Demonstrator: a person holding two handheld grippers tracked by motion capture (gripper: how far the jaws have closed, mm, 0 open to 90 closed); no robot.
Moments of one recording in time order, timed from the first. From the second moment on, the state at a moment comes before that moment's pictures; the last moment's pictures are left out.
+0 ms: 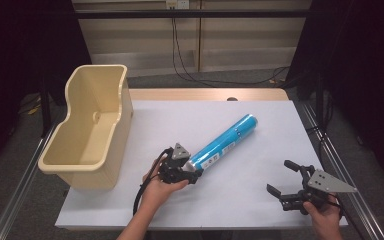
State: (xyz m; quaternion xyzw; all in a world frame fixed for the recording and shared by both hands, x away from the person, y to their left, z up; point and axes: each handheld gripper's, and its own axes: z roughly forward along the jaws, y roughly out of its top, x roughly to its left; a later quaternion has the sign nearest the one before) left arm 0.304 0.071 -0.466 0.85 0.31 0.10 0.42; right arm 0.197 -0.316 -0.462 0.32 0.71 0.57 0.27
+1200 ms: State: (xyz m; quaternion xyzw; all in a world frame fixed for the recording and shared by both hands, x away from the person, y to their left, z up) left arm 0.300 0.101 -0.440 0.86 0.32 0.06 0.40; right arm 0.196 -0.313 -0.462 0.32 0.71 0.57 0.26
